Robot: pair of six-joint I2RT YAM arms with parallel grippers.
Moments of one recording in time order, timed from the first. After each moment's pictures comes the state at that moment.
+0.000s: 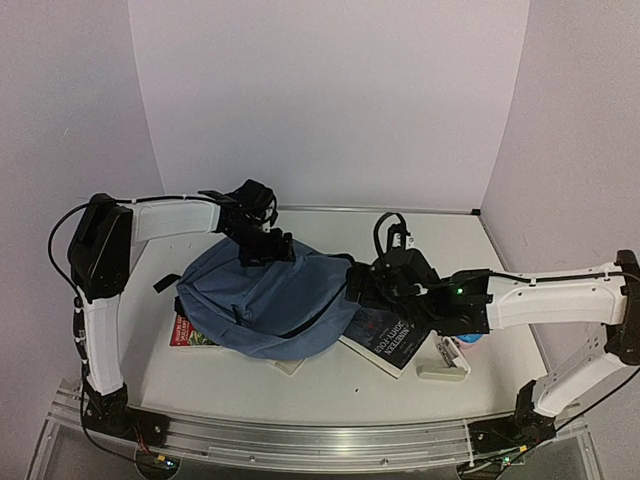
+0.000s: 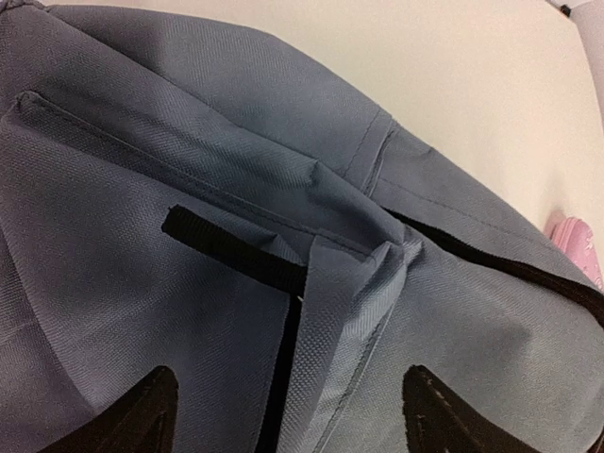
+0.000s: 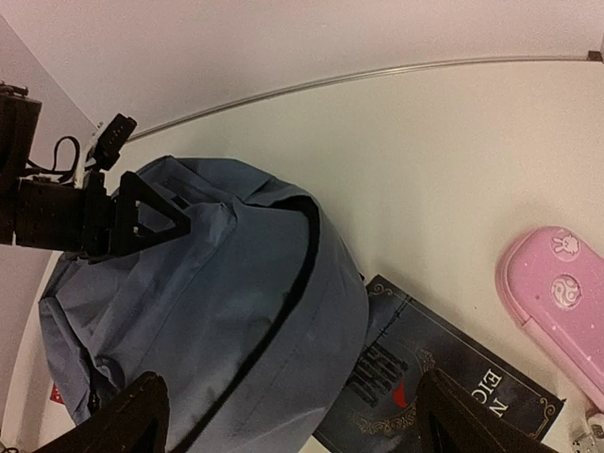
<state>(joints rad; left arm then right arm) -0.62 2.02 1.59 -0.57 0.13 -0.56 1.12 1.45 0.99 -0.18 0.69 0.85</state>
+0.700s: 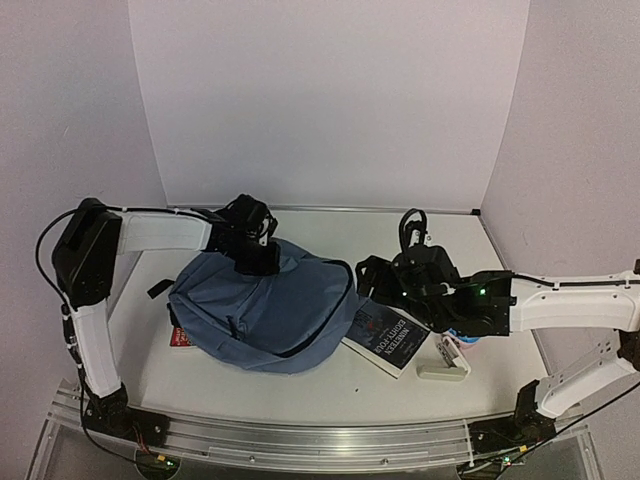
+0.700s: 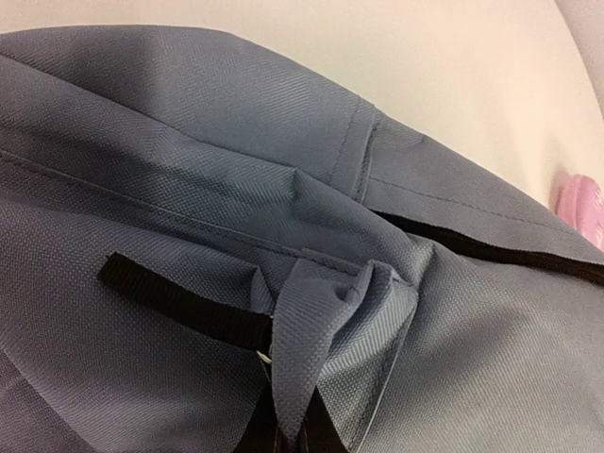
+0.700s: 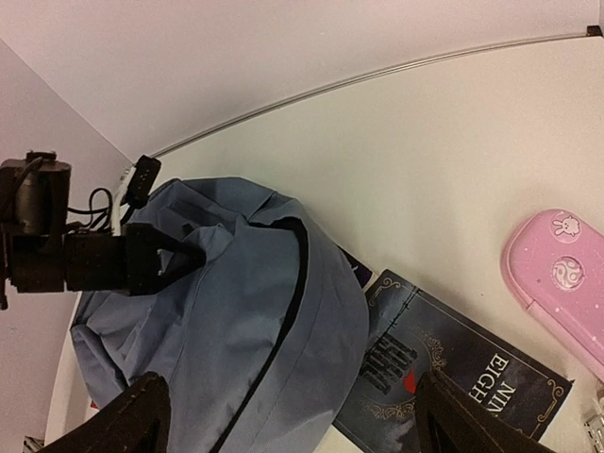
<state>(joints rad) -0.65 1.91 1.36 -0.37 0.11 -0.46 1.12 1.34 0.93 -0.18 0.66 0.91</state>
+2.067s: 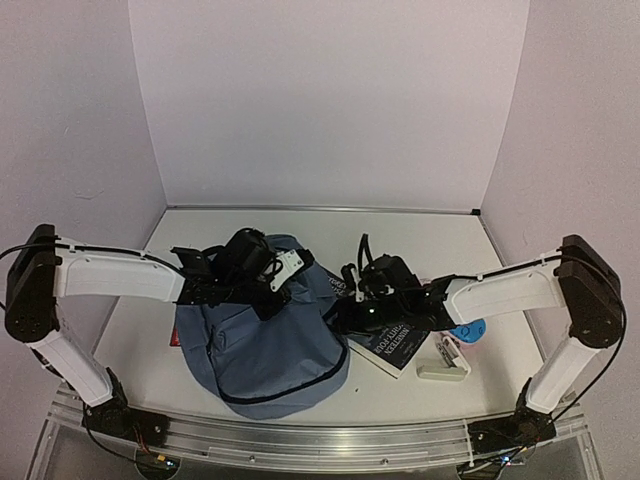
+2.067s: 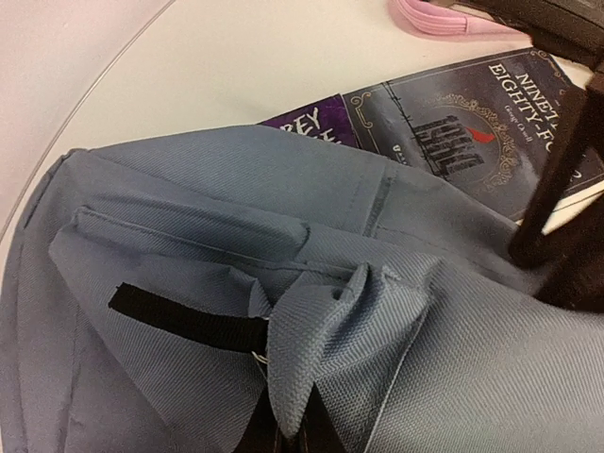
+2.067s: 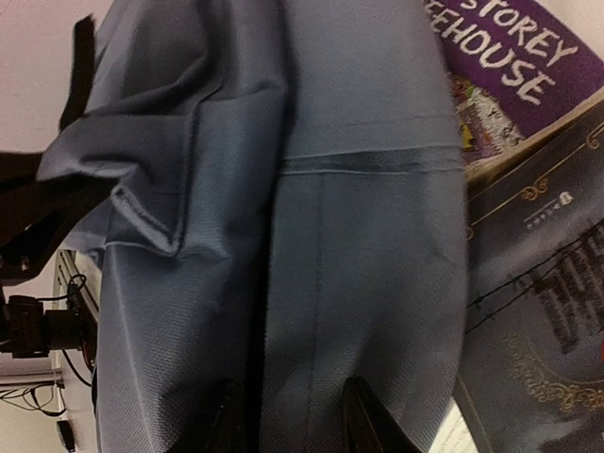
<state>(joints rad) -0.96 1.57 1.01 -0.19 -0.16 0.17 0.96 1.69 0.92 0.07 -0.16 0.81</state>
